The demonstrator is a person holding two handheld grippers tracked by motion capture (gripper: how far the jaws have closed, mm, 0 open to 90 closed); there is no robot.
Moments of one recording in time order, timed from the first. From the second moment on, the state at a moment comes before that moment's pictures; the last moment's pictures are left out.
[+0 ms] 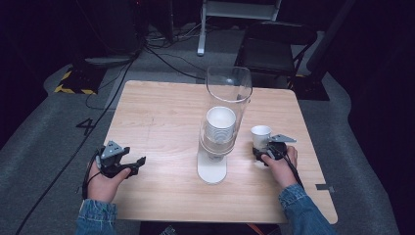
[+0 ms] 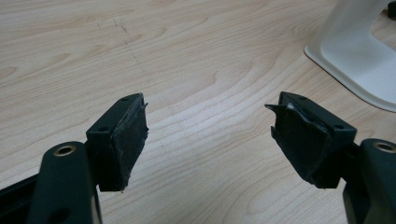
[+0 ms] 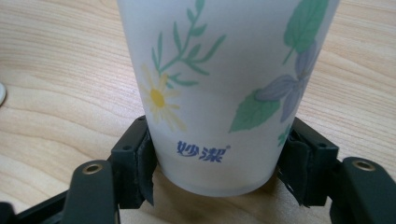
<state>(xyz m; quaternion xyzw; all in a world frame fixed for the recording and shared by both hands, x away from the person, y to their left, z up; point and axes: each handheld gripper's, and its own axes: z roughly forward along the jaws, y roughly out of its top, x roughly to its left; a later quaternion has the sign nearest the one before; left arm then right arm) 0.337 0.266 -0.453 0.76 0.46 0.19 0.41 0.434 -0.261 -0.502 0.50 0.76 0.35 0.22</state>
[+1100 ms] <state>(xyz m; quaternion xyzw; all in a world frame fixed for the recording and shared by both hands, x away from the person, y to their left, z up) 0.338 0.264 -0.454 0.76 0.46 0.19 0.41 0.427 -0.258 -0.504 0.49 0.77 0.35 0.22</state>
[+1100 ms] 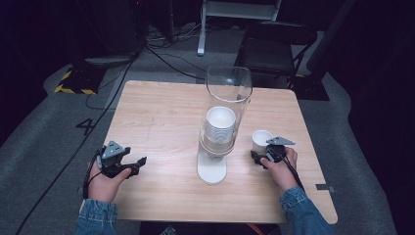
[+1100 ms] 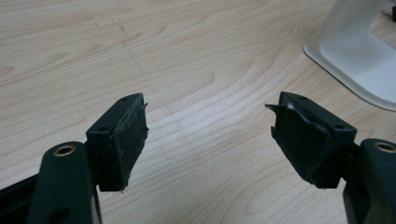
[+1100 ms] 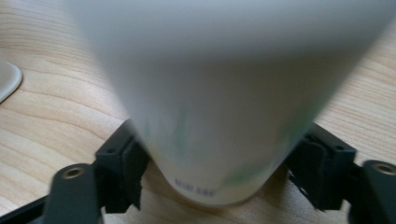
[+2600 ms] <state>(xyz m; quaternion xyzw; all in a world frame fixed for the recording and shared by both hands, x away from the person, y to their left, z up) 0.311 0.273 -0.453 0.77 0.46 0.18 0.40 0.337 -0.356 -0.408 0.43 0.76 0.44 0.20</state>
